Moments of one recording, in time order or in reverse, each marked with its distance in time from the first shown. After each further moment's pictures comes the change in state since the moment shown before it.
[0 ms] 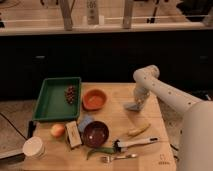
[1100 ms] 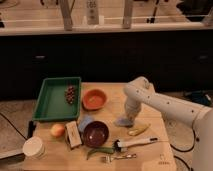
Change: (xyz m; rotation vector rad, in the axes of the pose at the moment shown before) arm -0.101 -0.002 0.006 0.014 -0.077 -0.193
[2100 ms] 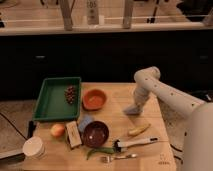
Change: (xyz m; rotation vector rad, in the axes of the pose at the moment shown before) arm 0.079 0.023 -0.018 0.015 0.033 0.071
